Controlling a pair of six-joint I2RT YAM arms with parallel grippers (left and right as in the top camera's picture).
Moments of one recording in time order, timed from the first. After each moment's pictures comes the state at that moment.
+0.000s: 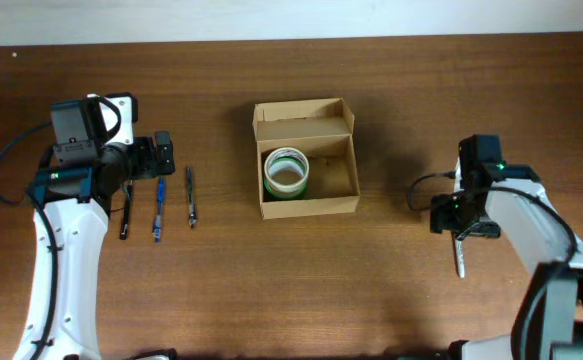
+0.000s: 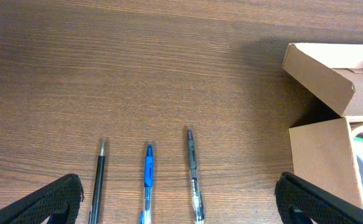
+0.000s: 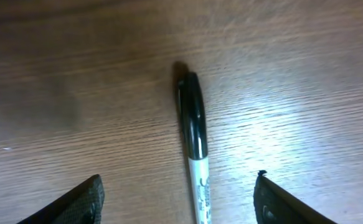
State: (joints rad) left arm 0.16 1.40 1.22 -0.72 0.14 0.04; right arm -0.08 1.63 0.96 -0.87 0.10 0.08
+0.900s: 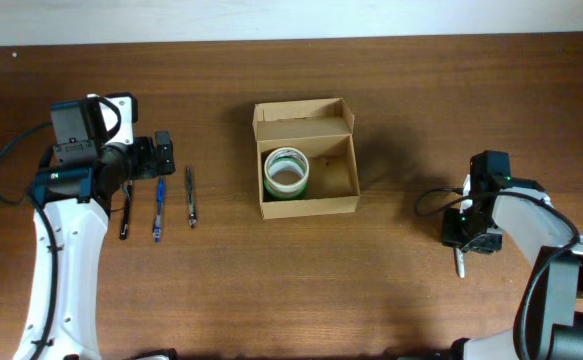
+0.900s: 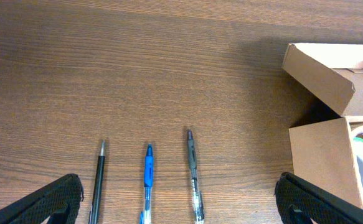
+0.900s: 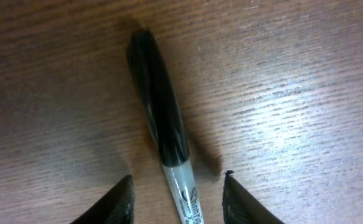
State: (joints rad) left arm 0.16 1.40 1.22 -0.72 0.14 0.04; right arm -0.18 1.65 0.87 -0.79 0.05 0.08
